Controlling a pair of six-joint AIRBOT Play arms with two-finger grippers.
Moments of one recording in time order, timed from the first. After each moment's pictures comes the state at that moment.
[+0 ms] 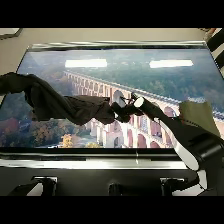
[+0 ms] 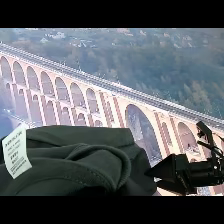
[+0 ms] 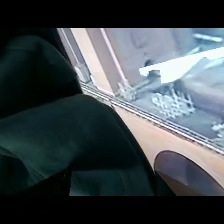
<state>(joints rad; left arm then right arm) 0.21 -0.94 1.34 0.89 -1.22 -1.29 0.40 -1.73 1.24 -0.74 0.74 1.90</state>
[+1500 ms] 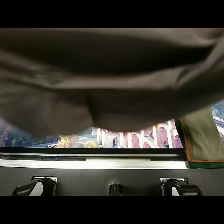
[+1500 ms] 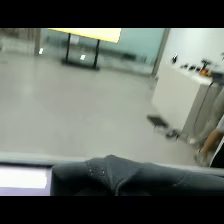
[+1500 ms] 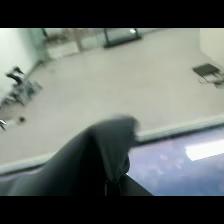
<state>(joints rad) 0.30 -0.72 1.87 1.07 -1.21 -1.58 0.00 -0.63 1.62 -1.64 1.07 1.85</state>
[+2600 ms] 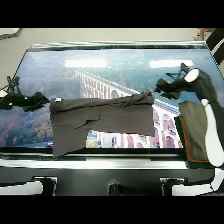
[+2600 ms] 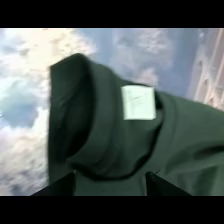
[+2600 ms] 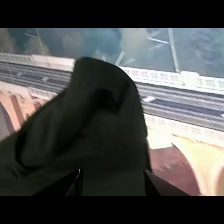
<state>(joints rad) 0.38 -1.49 1.26 1.05 -1.12 -1.41 -0.13 -1.62 1.52 -1.19 1.14 1.74</state>
